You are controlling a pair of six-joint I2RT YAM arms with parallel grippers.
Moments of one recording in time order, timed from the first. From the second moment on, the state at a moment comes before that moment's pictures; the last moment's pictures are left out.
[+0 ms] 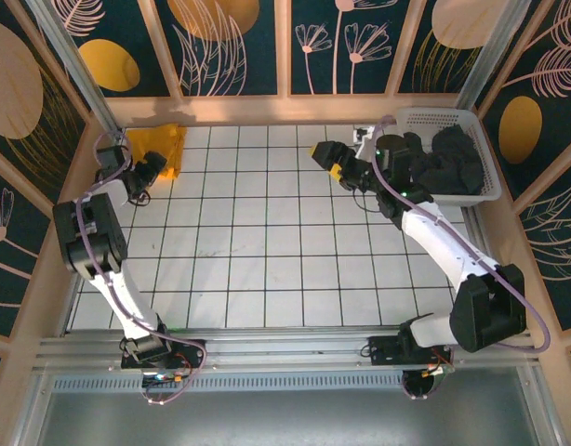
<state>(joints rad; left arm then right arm) 0.28 1.90 1.23 -0.06 0.35 -0.74 0.34 1.36 1.06 0.03 -0.56 0.92</state>
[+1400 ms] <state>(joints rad) -0.04 1.50 0.13 1.21 -0.38 -0.14 0.01 1.50 0.32 0.88 0.18 0.13</state>
